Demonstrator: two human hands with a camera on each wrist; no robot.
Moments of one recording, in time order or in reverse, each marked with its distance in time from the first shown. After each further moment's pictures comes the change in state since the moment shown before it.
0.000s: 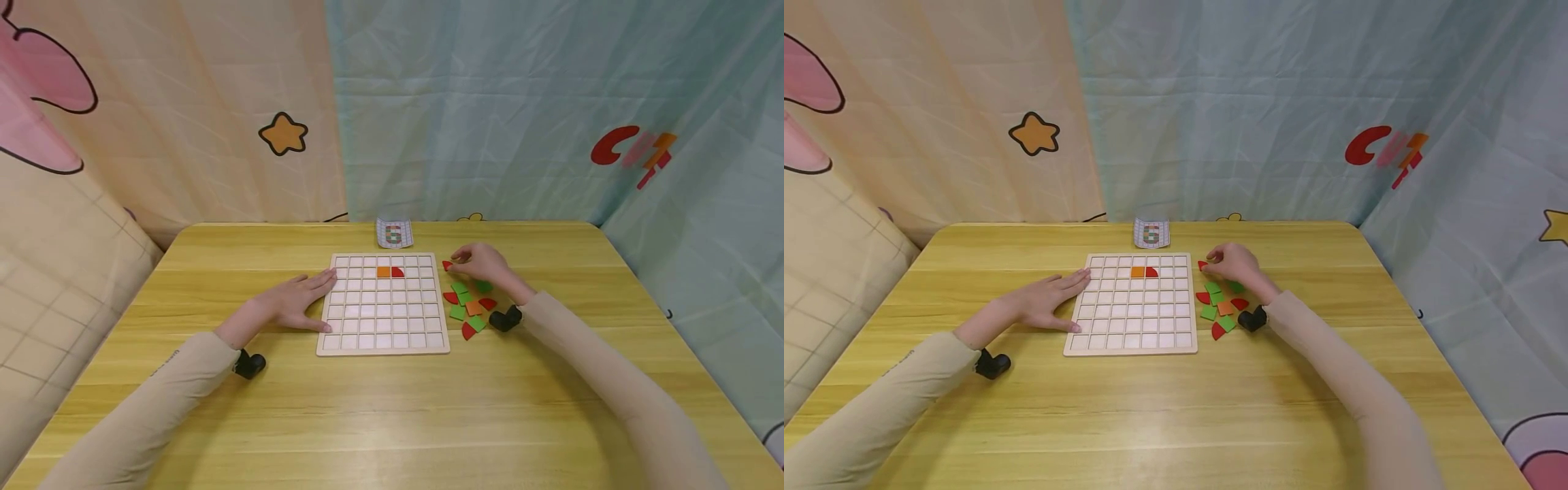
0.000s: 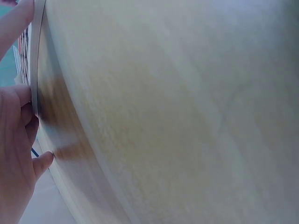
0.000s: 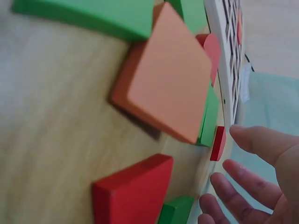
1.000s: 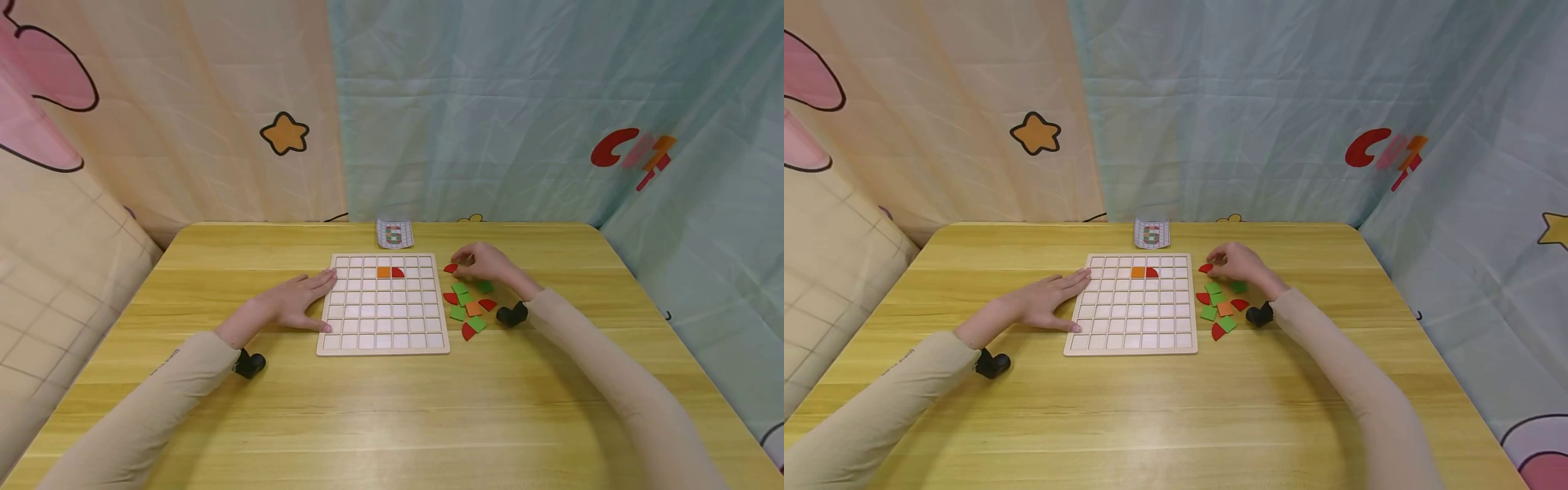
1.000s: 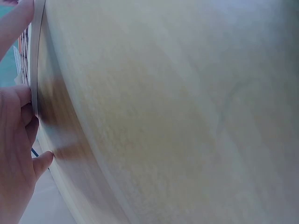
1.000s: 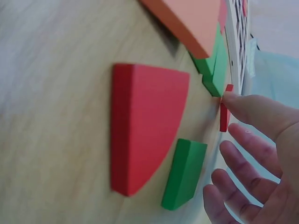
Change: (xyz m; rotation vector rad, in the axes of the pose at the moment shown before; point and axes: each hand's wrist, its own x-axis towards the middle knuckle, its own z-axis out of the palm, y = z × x) left_hand 0.000 0.000 0.000 -0.003 -0.004 -0.005; right_hand 0.007 0.012 -0.008 -0.010 -0.099 -0.175
